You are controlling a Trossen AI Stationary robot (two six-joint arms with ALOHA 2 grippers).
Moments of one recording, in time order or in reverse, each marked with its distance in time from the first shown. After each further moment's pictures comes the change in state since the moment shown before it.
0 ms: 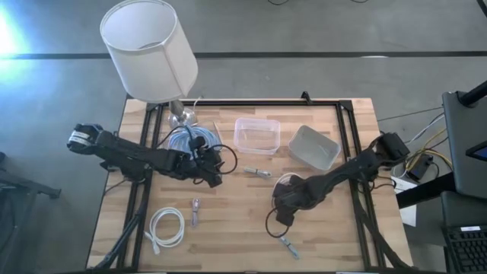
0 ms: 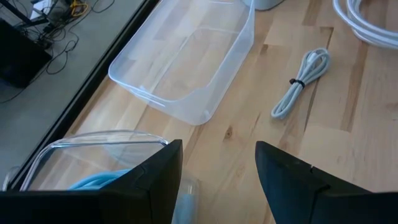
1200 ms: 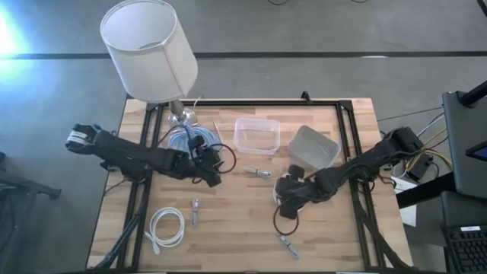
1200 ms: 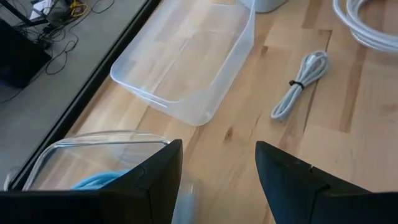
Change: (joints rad) left arm 0.000 -0.014 -0.001 -0.004 0.001 -0.001; right arm 0.000 -0.165 -0.002 -0.002 0.182 -0.206
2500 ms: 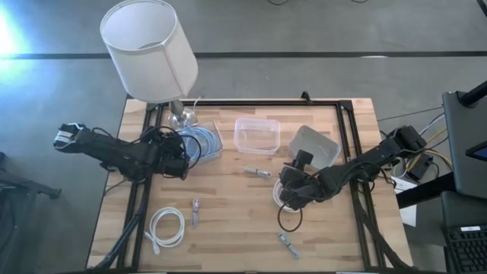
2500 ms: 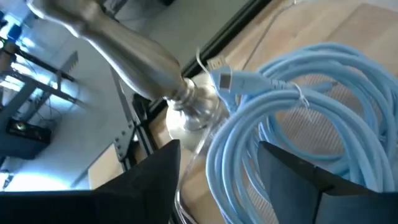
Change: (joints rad) left arm 0.012 -0.215 -0.048 -0.921 -0.308 -0.703; right arm 0.010 -0.045 0.021 -0.155 0.478 -0.103
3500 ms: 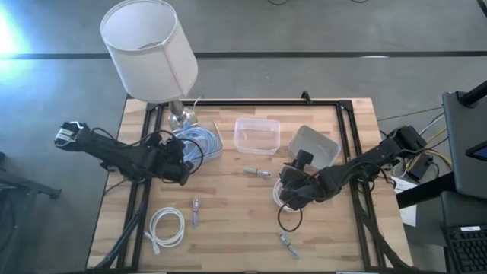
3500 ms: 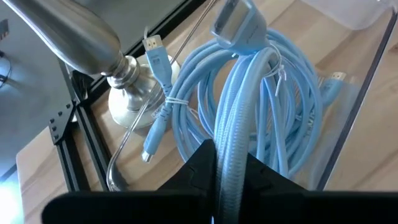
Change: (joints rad) left arm -0.081 -0.001 0.001 0.095 0.160 -0.078; right arm 0.001 0.000 0.000 -0.003 0.000 0.019
